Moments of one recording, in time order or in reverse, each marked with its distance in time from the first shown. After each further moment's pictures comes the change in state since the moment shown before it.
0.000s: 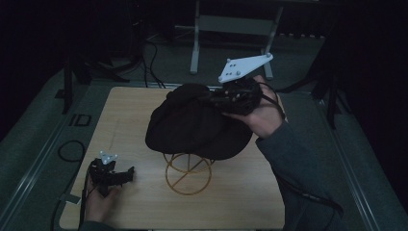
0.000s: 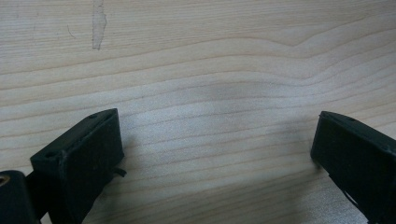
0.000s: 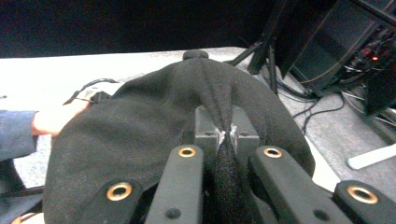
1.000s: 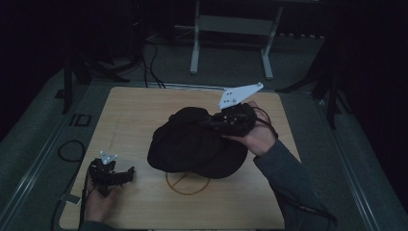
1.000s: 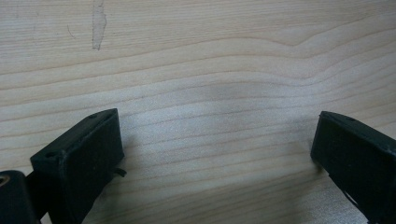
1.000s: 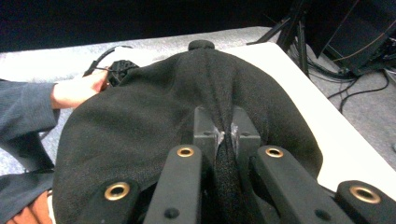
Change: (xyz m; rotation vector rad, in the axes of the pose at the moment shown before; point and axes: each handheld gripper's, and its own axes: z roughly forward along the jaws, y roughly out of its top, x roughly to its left) left arm 0.000 0.000 0.000 -0.001 0.000 -0.001; right arm 0.008 -0.059 0.029 0.043 0.084 0.060
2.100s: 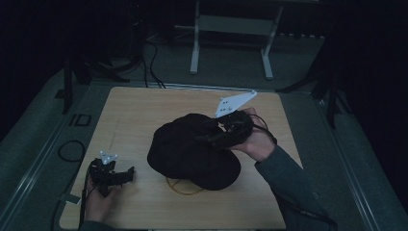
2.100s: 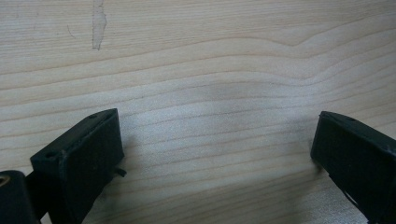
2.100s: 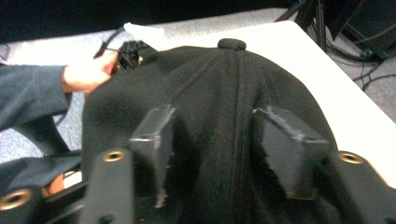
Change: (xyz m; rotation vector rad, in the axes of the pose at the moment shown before) left arm 0.000 0.000 0.000 0.000 0.000 0.000; right arm 0.005 -0.015 0.013 0.064 0.039 0.012
